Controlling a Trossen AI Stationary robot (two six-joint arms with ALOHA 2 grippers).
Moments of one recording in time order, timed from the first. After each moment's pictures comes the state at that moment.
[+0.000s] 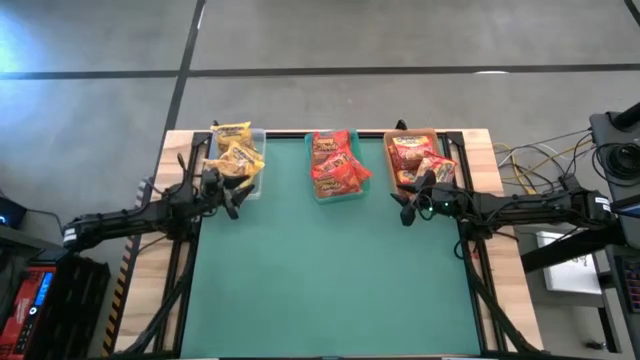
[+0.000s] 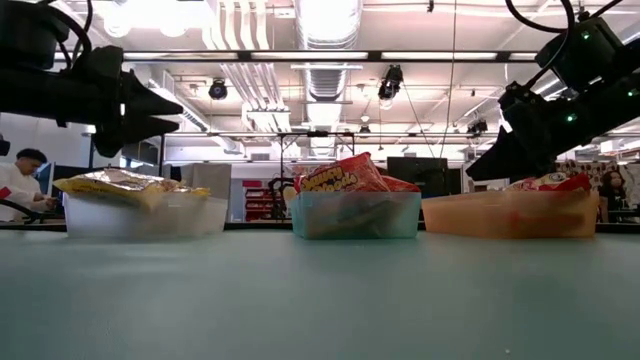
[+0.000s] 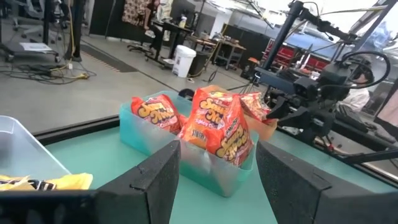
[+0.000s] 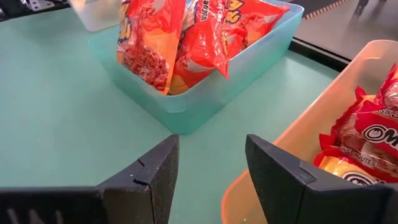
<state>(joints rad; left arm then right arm) 0.23 0.16 0.02 0.13 -0.28 -0.34 -0.21 0.74 0.10 0.21 0.29 0.23</state>
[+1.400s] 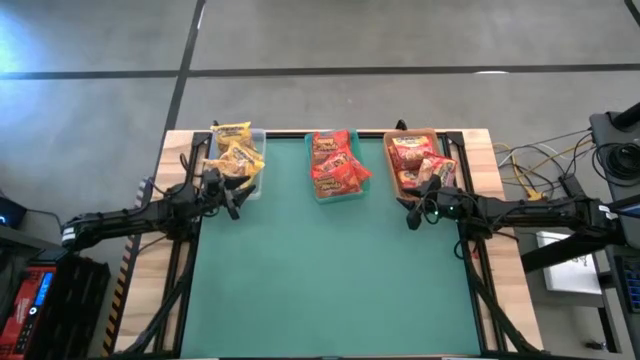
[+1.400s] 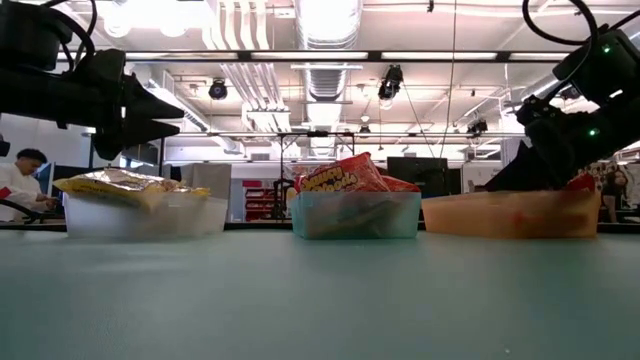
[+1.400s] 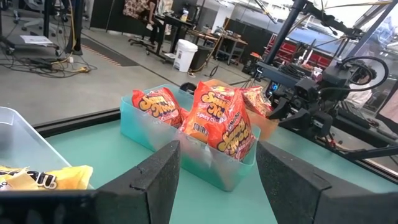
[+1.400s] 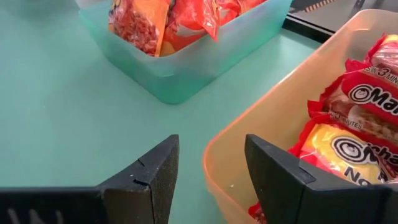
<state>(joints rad) 0.23 0.19 0.02 0.13 -0.28 -0.35 -0.21 0.63 0.01 0.10 0.29 0.23</state>
